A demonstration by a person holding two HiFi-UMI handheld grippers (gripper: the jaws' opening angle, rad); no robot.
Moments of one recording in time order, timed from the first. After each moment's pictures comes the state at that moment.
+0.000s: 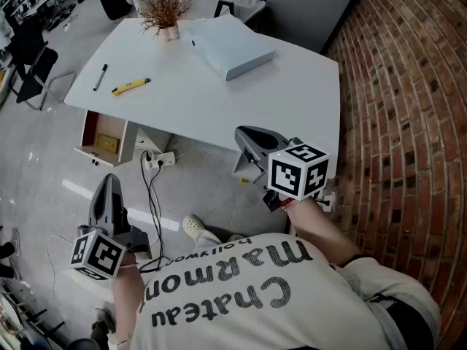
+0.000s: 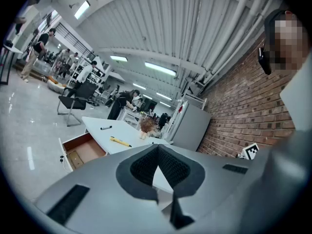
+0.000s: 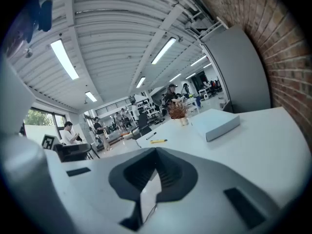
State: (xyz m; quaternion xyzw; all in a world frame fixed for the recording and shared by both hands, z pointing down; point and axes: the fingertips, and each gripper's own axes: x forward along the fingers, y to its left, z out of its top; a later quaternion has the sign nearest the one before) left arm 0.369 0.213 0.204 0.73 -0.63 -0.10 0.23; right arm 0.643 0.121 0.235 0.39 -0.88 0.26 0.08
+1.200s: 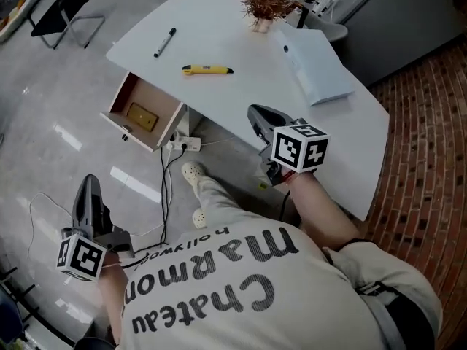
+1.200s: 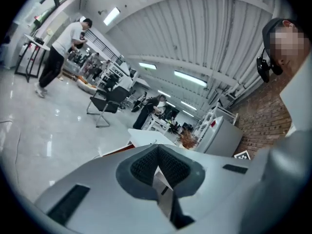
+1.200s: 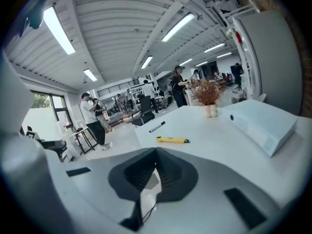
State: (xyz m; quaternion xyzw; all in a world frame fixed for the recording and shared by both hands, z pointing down) left arm 0.074 0.195 0.274 0.62 -0.72 -0.15 0.27; right arm 0.385 -0.035 0.316 0.35 -0.89 0.24 0.18
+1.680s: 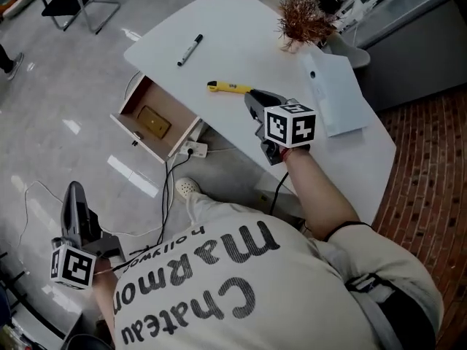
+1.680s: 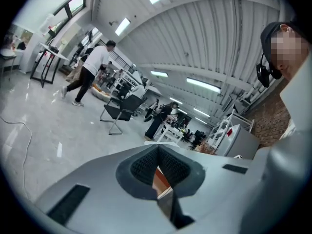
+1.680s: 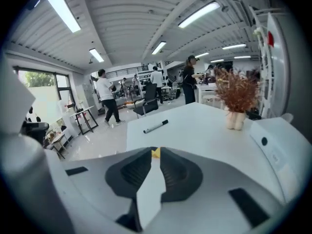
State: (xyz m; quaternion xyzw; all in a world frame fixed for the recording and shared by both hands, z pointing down) left arm -0.022 0.183 0.280 0.55 -0.77 -0.17 0.26; right arm 0.282 -0.146 0.356 0.32 -0.89 0.18 0.27
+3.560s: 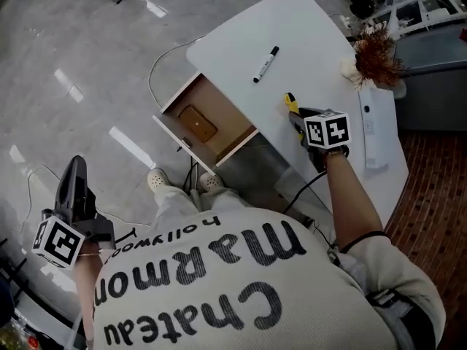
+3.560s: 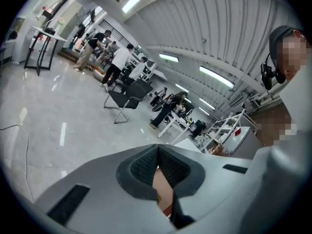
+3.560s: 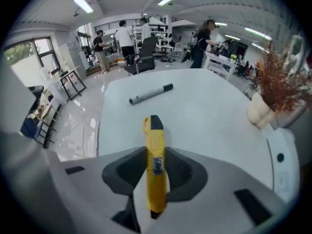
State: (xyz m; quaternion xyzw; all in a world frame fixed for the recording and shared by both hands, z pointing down) left arm -0.238 0.116 0.343 0.56 -0.73 -0.14 0.36; right arm 0.201 -0.194 0.463 0.30 -0.79 0.18 0.51
